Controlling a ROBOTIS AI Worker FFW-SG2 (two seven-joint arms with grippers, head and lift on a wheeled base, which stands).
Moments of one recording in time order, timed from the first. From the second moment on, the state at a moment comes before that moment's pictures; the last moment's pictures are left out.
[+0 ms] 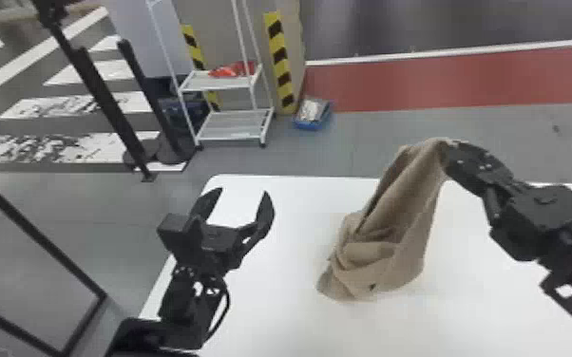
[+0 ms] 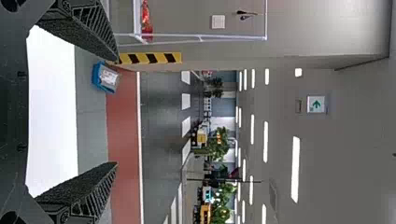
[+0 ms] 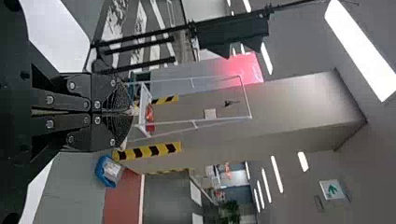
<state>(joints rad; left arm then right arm) 0.25 0.16 0.06 -1.72 0.16 -0.10 -0.09 0.24 0.00 0.05 -2.19 -0.14 0.44 0.41</state>
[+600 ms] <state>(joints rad) 0.25 0.16 0.05 -1.73 0.16 -0.11 -0.11 0.30 0.00 -0.17 -1.89 0.00 0.46 0.33</state>
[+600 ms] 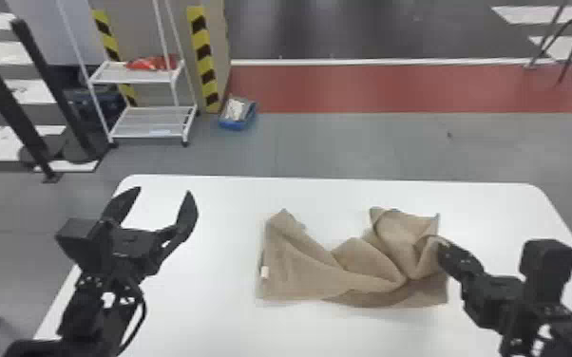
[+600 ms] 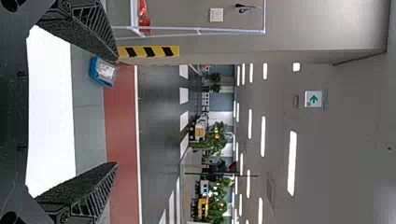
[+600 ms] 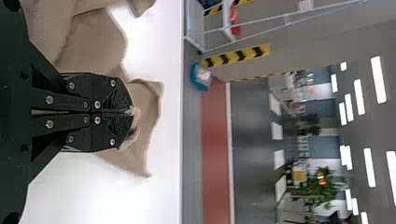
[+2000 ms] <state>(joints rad) 0.26 0.16 -0.19 -1.64 0.13 0.15 -0.02 0.33 0.00 -0.31 -1.78 -0.01 0.49 0.26</state>
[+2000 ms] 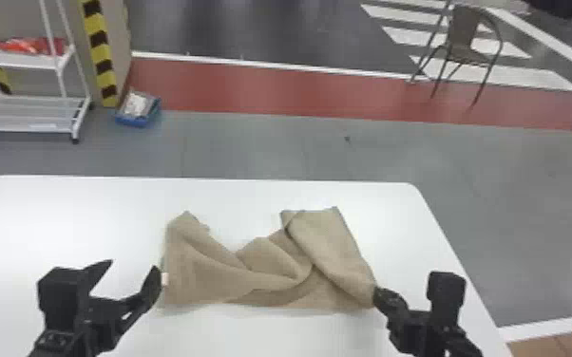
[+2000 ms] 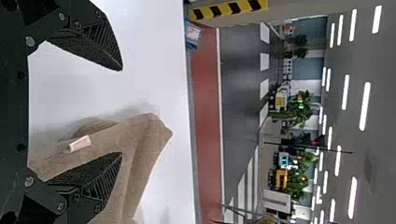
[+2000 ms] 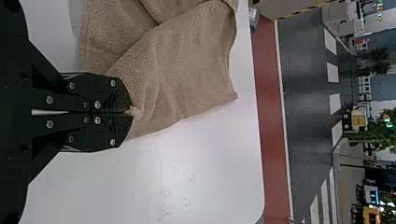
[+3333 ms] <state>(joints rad) 0.20 0.13 -0.30 -1.46 0.11 0.16 0.01 0.33 0.00 -0.31 -1.73 -0.04 0.40 0.28</state>
